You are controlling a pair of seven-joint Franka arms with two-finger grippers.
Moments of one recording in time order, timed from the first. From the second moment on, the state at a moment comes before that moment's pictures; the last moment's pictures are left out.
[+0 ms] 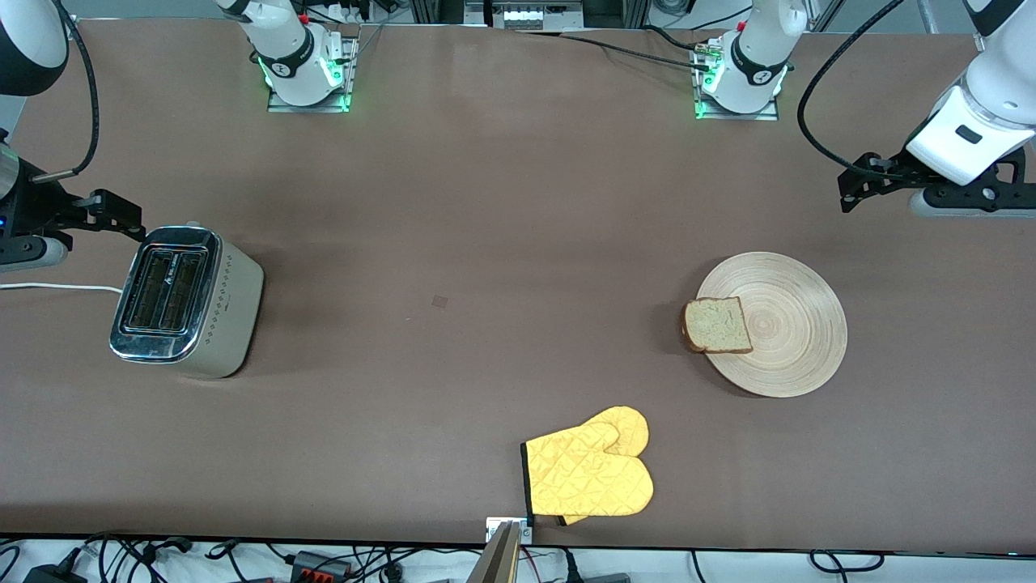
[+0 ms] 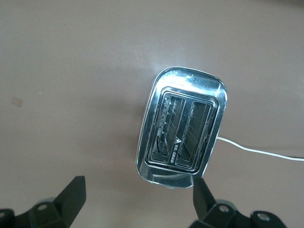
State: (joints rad) left arm 0.02 -0.08 -0.11 -1.78 0.05 1.71 -0.07; right arm -0.05 0.15 0.05 -1.50 -0.06 1.62 -0.17
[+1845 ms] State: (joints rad) left arm 0.51 0.68 -0.09 -1.48 -0.52 1.82 0.62; right arm -0.05 0.15 0.05 -1.50 -0.06 1.61 -0.17
